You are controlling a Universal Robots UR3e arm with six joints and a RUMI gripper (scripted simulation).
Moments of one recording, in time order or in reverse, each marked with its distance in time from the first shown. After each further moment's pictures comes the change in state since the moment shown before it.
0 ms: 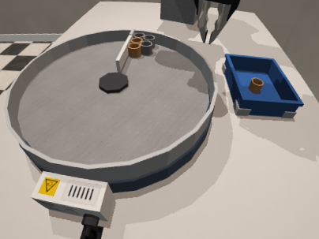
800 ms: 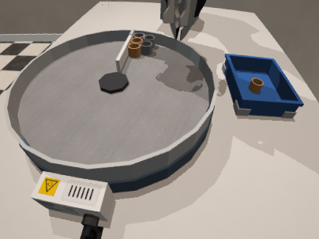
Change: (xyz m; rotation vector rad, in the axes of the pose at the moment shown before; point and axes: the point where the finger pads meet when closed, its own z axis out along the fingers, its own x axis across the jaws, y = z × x) arm -0.063 0.014 0.001 -0.002 0.001 0.117
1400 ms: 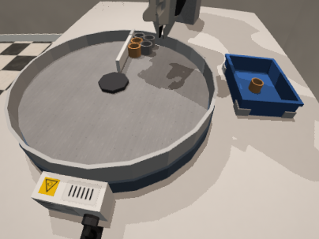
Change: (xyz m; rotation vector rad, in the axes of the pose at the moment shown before) arm -0.036 0.013 0.001 0.002 0.001 0.070
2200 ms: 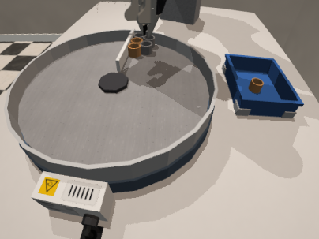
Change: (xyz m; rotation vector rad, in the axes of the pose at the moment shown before) arm -0.034 0.015 0.001 0.002 0.002 0.066
